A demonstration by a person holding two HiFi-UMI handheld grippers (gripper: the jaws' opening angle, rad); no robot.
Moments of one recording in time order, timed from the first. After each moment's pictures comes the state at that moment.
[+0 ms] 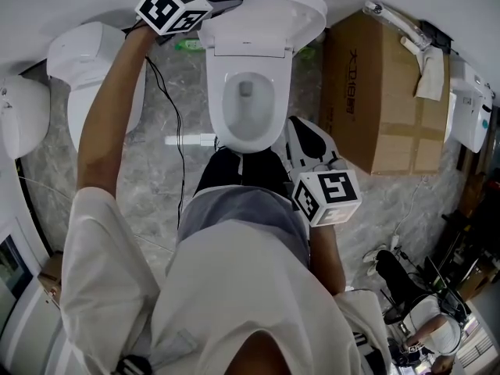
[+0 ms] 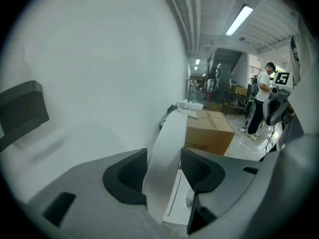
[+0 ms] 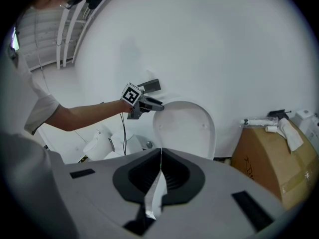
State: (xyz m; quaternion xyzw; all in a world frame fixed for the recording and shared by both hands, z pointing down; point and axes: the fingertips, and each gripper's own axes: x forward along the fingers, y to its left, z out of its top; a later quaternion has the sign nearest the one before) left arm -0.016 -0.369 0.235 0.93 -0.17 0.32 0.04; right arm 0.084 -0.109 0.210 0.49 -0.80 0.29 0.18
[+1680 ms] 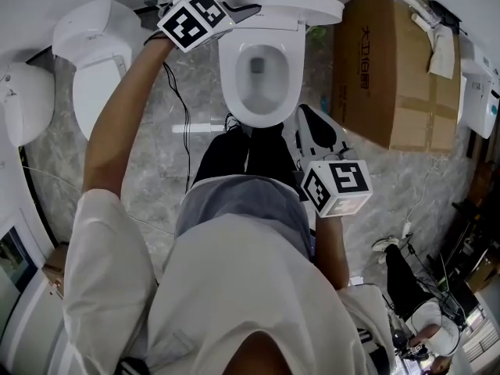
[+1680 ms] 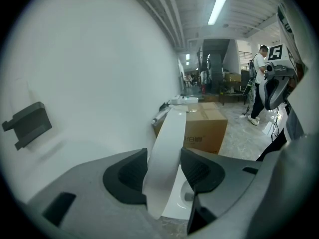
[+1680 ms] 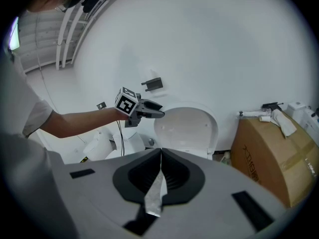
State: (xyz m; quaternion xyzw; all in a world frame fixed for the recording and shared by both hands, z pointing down) left arm -0.018 -0.244 0.253 0.93 -0.17 0.33 -0.04; right arm 0.057 -0.025 0.222 0.51 -0.79 0.29 0.17
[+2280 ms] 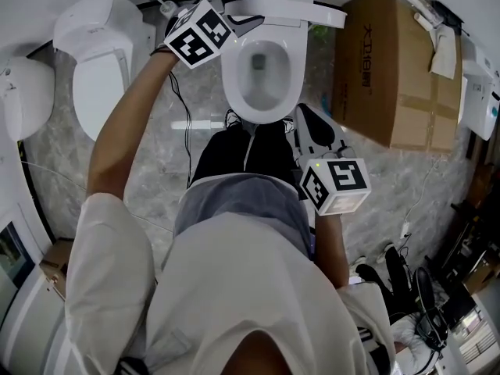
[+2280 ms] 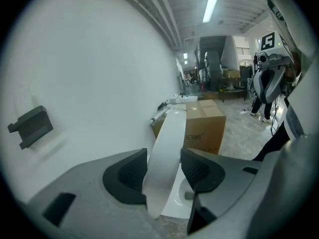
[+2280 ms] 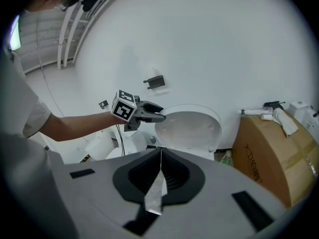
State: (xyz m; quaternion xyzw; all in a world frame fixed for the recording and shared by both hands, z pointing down) left arm -0.020 -0.208 0.268 0.92 -0.18 0.34 -0.06; right arm 0.051 -0.012 0.228 0.50 -0.79 0.30 0.18
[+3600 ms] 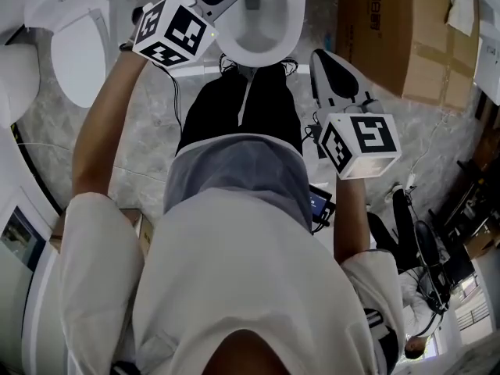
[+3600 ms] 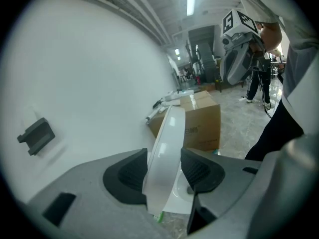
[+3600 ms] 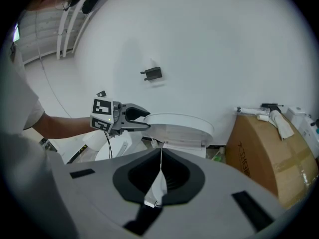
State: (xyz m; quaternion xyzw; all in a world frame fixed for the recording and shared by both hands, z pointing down) left arm -0.015 -0.132 0.299 0.91 -0.18 0.35 -0.14; right arm 0.091 -0.003 0.255 0.49 -0.79 0.29 0.23
